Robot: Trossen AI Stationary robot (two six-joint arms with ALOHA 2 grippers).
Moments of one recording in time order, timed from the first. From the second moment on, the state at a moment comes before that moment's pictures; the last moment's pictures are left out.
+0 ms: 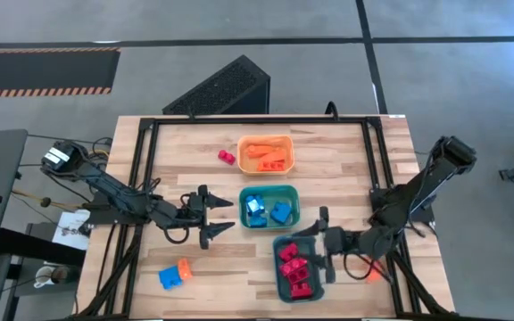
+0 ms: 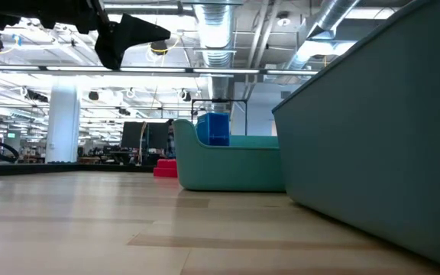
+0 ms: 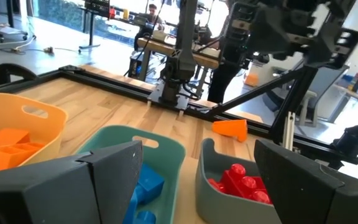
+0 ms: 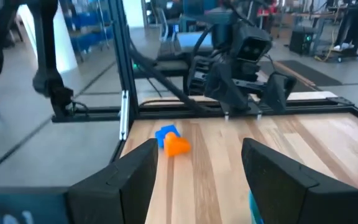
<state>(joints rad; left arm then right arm) -0.45 1.26 0.44 0.76 -0.55 -0.32 0.73 1.31 0.83 0.35 0.71 0.17</state>
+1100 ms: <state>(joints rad) -0.45 1.26 0.44 0.73 -0.58 -0.34 0.68 1.39 0.54 0.99 0.70 0.16</state>
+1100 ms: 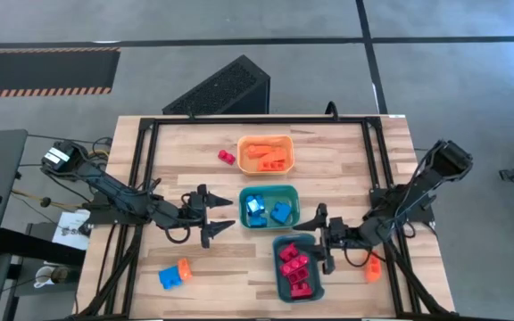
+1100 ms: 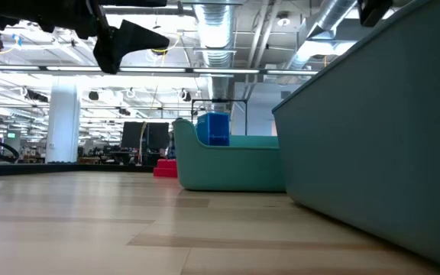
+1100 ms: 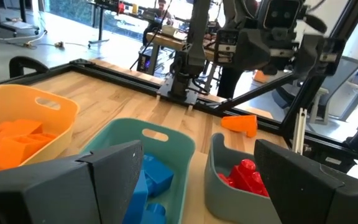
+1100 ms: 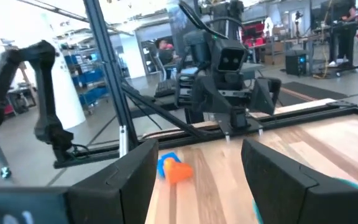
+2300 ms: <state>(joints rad) -0.49 1.26 0.63 0.24 -0.69 -0.41 0.81 1.11 0.60 0.20 0.91 0.66</state>
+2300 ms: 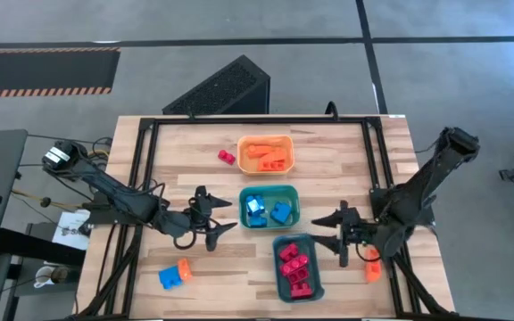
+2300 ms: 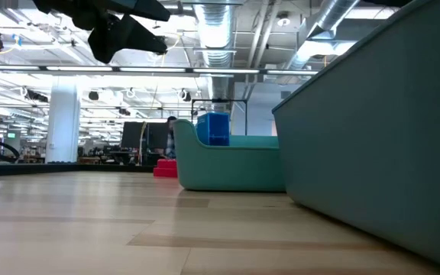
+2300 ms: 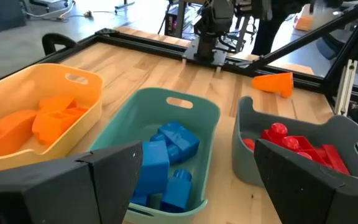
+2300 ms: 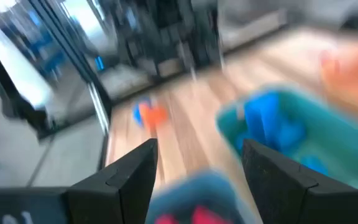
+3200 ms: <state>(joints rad) -0.50 1.26 0.63 0.24 -0.63 -0.42 0.81 1.24 0.87 -1.01 -0.11 1.89</state>
